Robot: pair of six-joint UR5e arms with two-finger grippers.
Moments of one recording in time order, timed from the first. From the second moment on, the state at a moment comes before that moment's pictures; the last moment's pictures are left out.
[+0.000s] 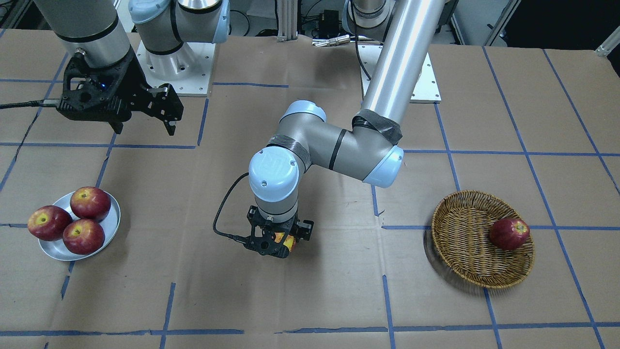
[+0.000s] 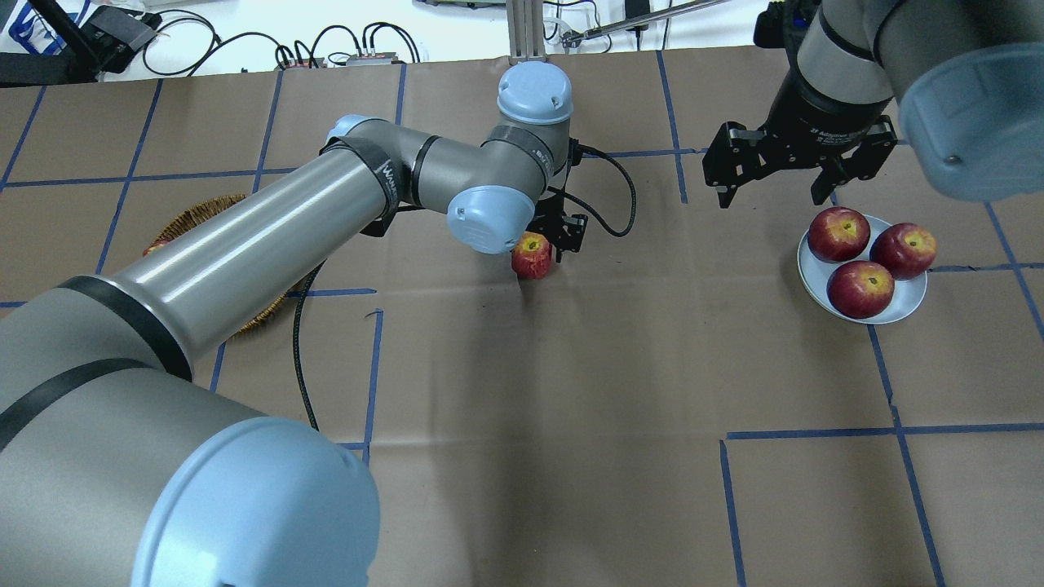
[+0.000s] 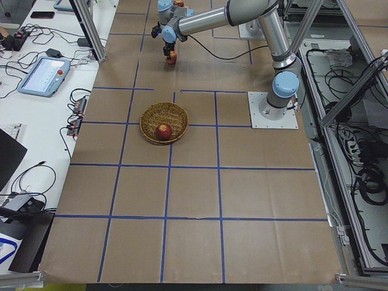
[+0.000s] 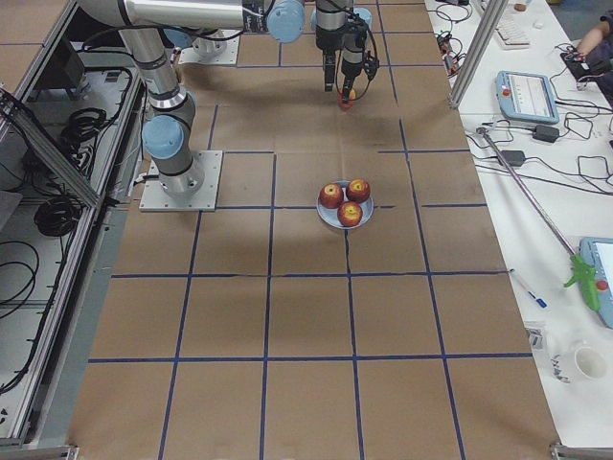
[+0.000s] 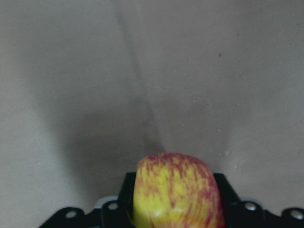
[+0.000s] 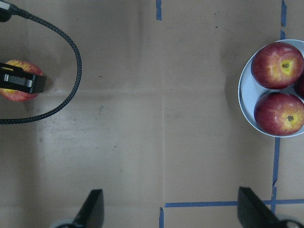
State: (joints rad) left arm -1.96 -2.22 -1.43 -1.10 1.59 -0.10; right arm 1.57 -1.59 1.65 -1.66 -1.57 0.01
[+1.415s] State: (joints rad) left arm -1.82 -1.73 -1.33 -1.72 1.56 -0.07; right arm 1.58 -1.59 1.65 -1.67 -1.57 0.02
